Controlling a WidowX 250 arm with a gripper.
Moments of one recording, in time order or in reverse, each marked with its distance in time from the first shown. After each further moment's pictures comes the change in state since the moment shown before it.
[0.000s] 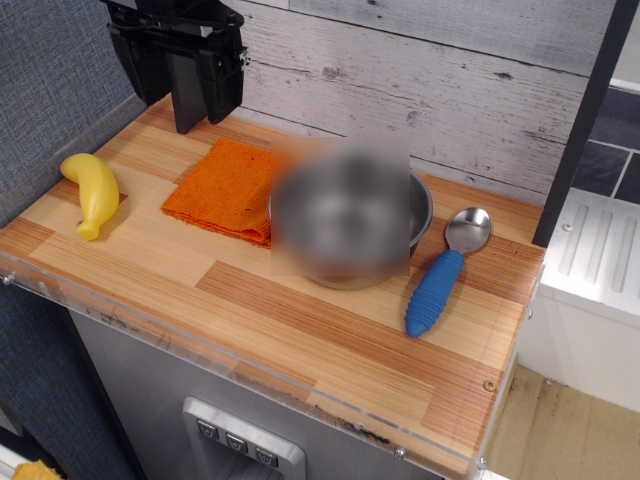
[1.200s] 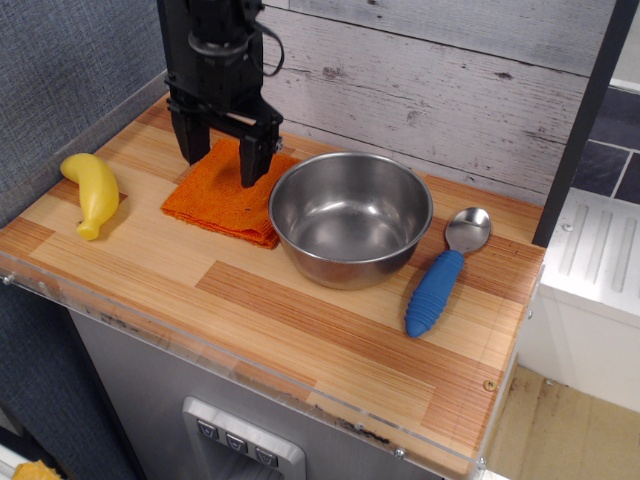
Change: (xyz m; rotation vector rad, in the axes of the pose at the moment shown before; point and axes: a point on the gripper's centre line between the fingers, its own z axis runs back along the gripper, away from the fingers) arm 0.039 0.020 -0.100 0.117 0.072 -0.002
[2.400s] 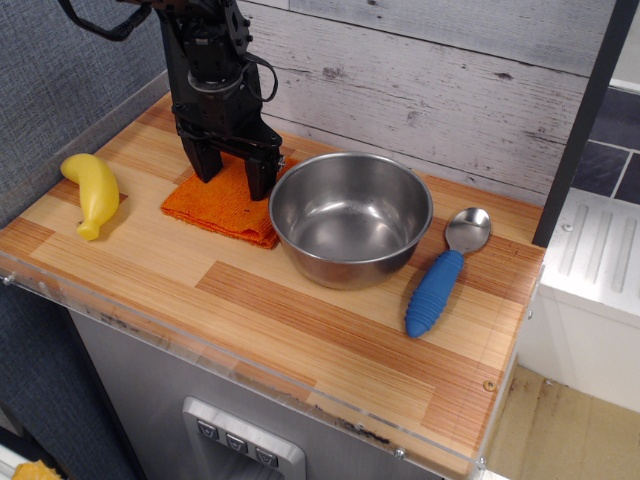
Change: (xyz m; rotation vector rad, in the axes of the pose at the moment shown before) arm 0.002 0.001 -0.038 -0.064 -0.061 0.005
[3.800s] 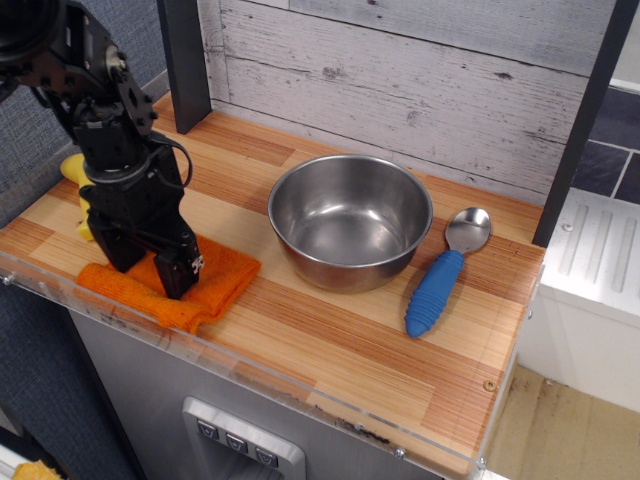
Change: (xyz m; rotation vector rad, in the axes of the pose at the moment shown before) arm -0.115 -0.009 0.020 -0.055 0.064 -0.045
